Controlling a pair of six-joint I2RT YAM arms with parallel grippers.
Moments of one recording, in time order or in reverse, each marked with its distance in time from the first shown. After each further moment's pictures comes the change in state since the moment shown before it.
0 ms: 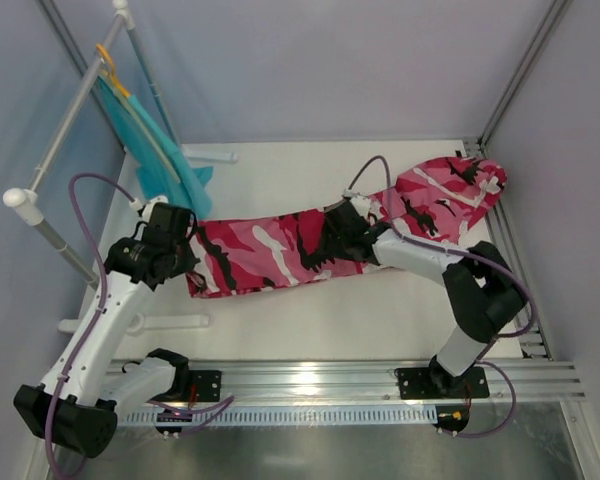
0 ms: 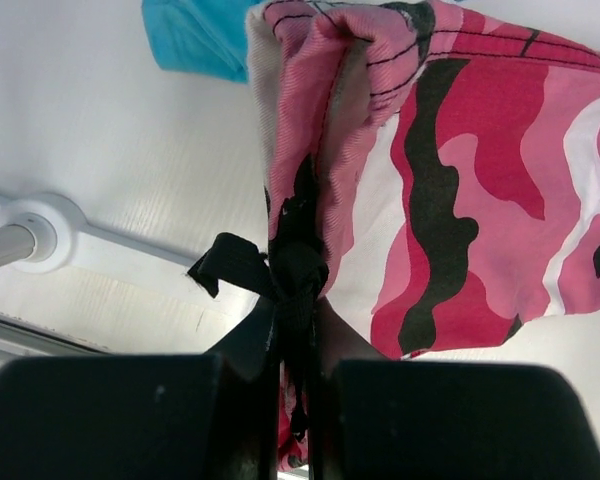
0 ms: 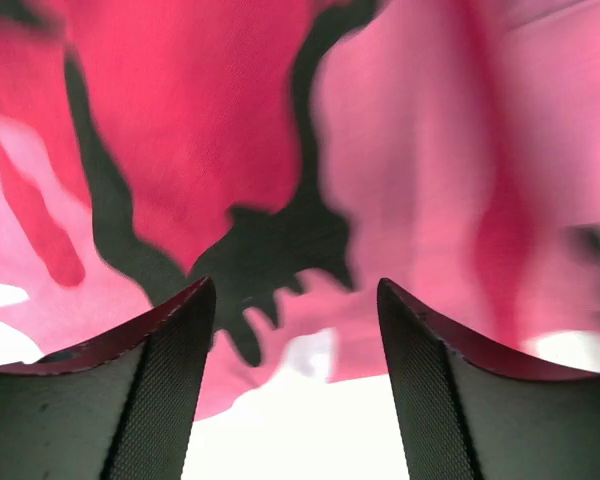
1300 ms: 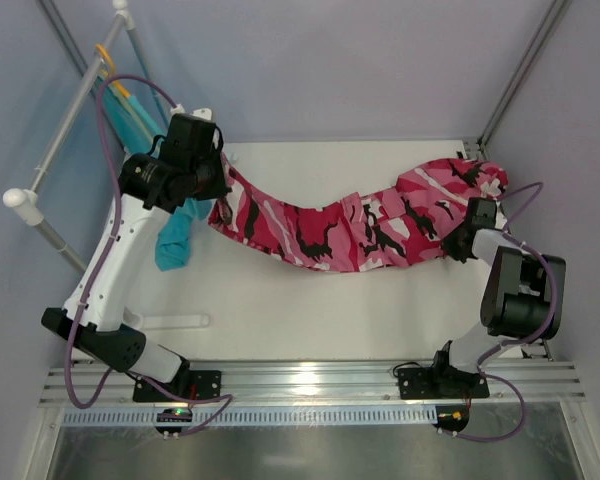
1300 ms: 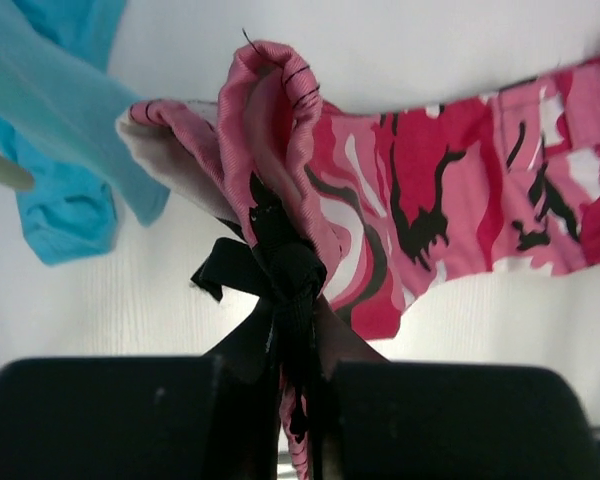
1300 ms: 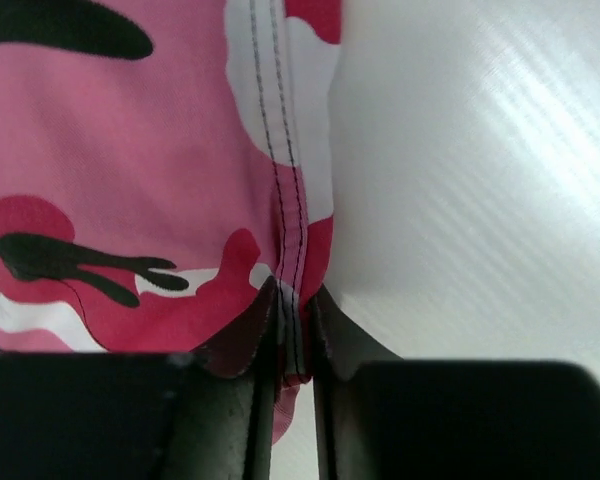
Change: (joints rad) left arm -0.134 0.443 0.738 -0.093 0.166 0.212; right arm -0.955 -0.085 -0.198 0.052 -0.204 -0.161
